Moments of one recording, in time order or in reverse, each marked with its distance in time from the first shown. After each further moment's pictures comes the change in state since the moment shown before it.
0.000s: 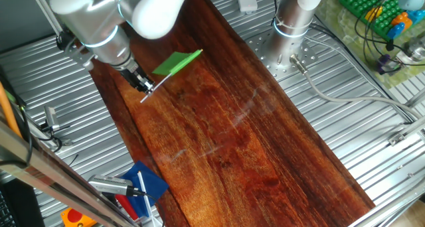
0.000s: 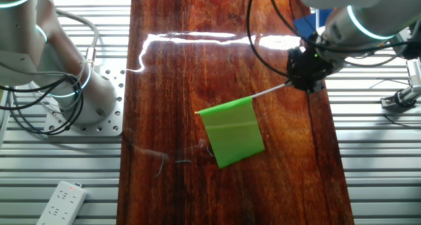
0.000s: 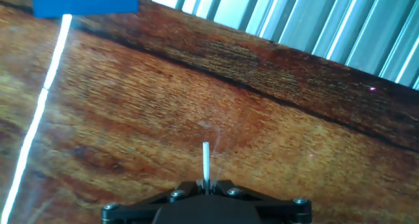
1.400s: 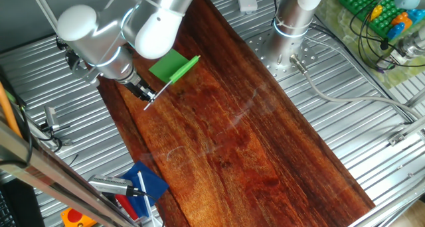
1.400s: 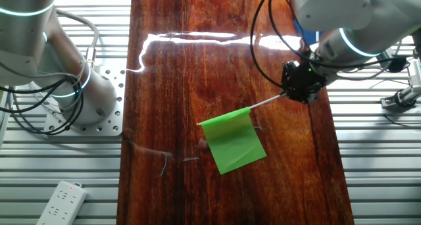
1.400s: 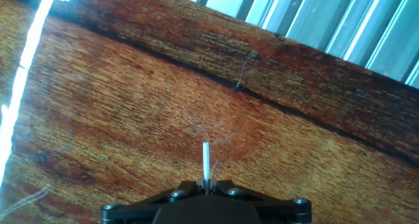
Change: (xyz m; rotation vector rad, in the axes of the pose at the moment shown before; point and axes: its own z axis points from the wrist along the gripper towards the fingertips) arm -0.008 -0.011 0.054 -0.003 0.032 -0.028
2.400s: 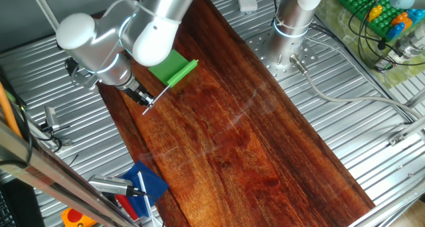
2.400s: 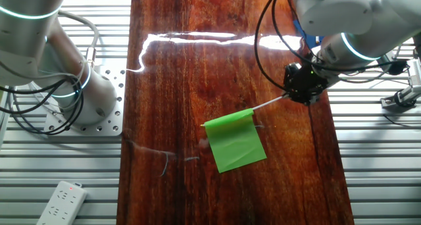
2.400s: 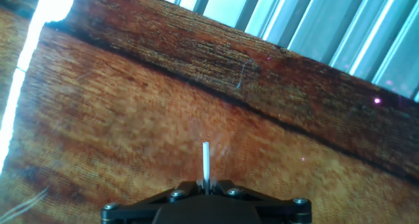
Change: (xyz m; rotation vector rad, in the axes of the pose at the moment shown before) arm -0.017 -0.005 0.021 -0.003 0.000 -0.009
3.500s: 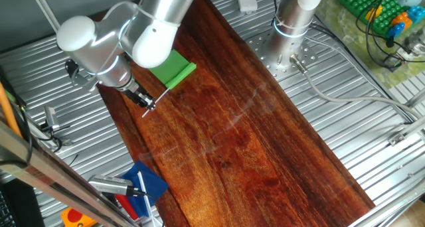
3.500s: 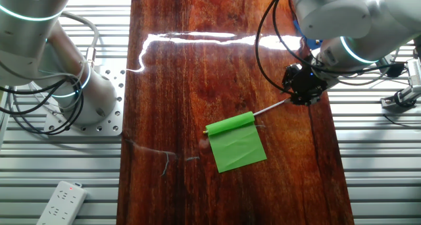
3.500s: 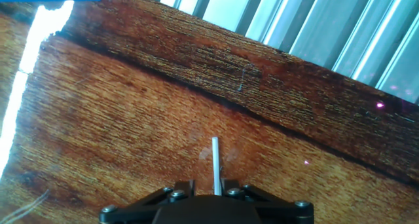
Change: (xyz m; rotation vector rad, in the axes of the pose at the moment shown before) arm -0.001 0.000 -0.005 0.000 -0.004 0.007
